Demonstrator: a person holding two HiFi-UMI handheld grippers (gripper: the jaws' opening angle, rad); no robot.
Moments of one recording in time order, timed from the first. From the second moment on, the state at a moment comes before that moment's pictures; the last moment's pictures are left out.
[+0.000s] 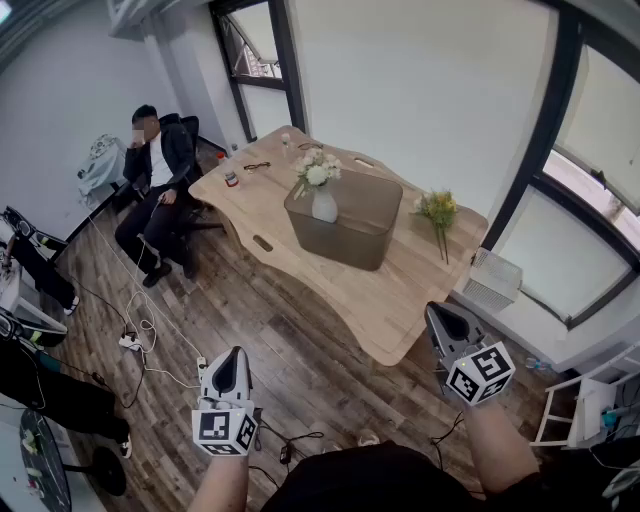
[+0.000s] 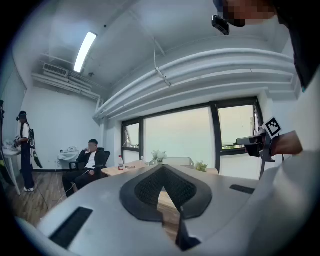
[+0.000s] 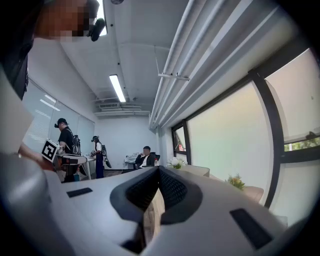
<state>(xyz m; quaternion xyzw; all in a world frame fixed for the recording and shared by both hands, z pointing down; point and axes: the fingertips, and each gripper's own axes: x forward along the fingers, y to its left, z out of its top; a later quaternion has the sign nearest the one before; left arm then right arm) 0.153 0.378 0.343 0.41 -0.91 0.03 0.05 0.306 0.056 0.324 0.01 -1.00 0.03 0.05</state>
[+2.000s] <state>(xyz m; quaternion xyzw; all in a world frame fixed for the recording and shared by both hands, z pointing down) -0.113 0.304 0.351 0.46 -0.88 0.02 0.04 0.065 0.020 0.344 0.07 -0.99 0.03 0.07</state>
